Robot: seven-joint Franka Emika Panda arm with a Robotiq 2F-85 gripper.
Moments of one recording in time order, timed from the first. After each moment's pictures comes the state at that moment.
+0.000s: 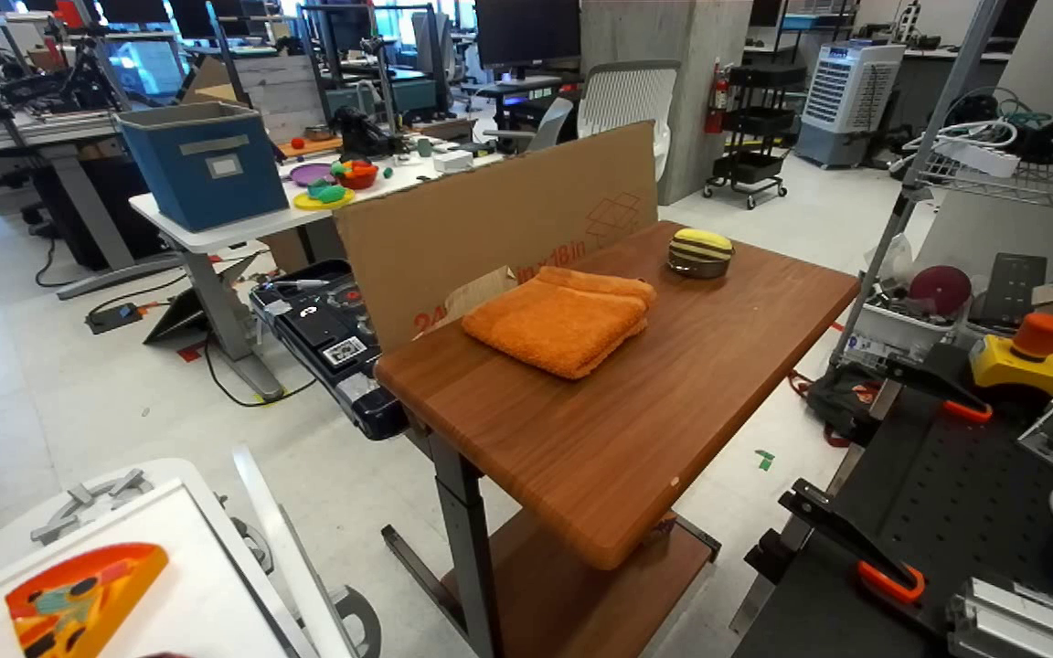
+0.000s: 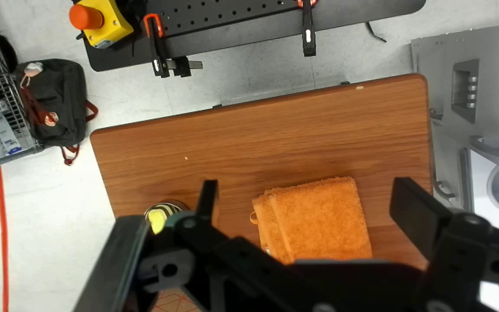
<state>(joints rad) 0.02 -0.23 0.32 -2.02 -0.10 1.67 0.47</state>
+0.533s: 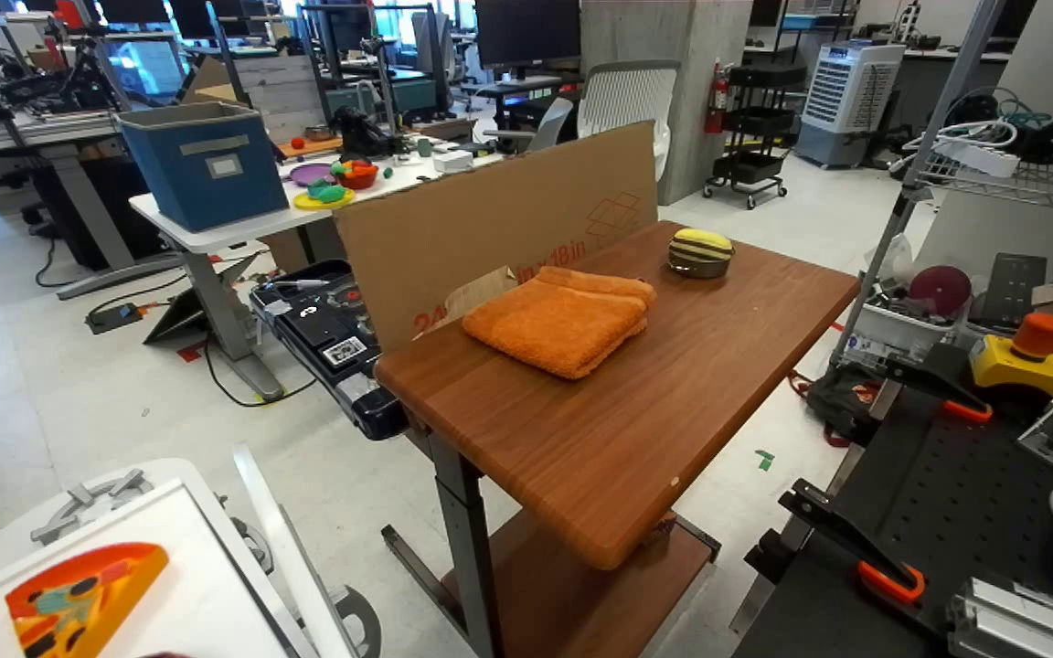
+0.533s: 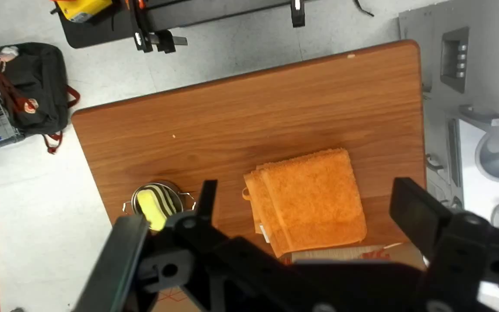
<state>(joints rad) 0.04 -0.19 0.28 -2.01 -0.10 1.77 0.47</state>
